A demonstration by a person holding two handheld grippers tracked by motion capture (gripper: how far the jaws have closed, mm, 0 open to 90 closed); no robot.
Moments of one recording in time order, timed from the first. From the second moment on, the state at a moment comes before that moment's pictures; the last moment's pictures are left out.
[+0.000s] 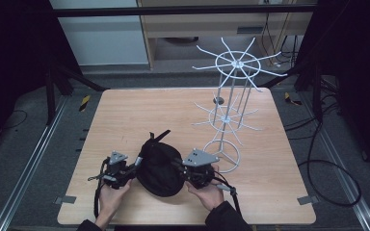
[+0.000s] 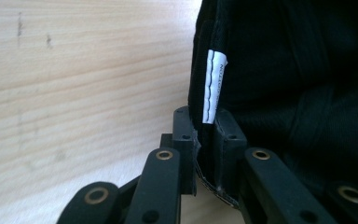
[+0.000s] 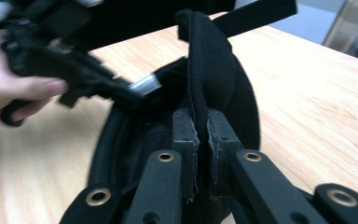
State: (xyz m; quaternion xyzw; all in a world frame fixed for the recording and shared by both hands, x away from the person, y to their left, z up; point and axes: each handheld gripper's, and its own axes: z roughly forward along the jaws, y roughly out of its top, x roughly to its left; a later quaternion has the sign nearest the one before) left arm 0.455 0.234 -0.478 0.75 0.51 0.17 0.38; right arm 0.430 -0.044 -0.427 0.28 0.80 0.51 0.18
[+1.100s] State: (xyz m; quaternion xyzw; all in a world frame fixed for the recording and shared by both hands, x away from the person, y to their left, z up) left arm 0.416 0.227 -0.421 0.75 0.45 0.18 0.46; right arm 0.413 -0.056 -0.463 0.31 0.80 0.47 0.19
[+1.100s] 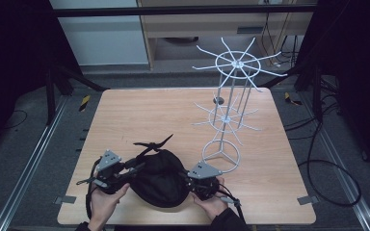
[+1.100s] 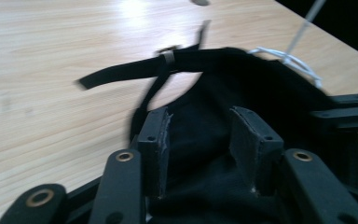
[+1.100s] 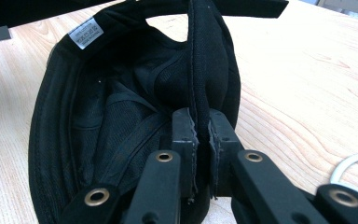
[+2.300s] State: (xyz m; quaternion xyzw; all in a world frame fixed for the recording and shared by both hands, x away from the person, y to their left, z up) left arm 0.440 0.148 -0.422 0.75 0.46 0.13 0.45; right arm 0.409 -0.046 -0.461 0.28 0.81 0.49 0.17
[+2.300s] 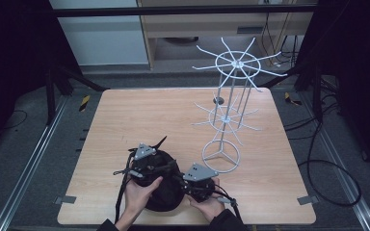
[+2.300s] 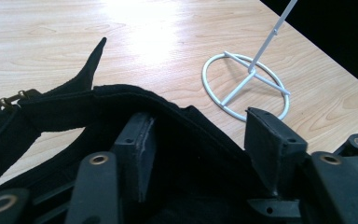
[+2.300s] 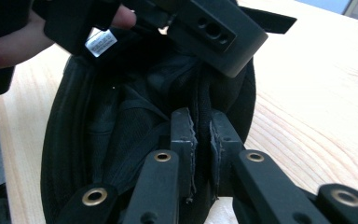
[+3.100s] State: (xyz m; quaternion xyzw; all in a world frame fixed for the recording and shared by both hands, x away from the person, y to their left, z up) left arm 0.424 0.168 -0.395 0.73 0.43 0.13 0.51; right arm 0.407 -0.068 -0.438 0.25 0.79 0.55 0.12
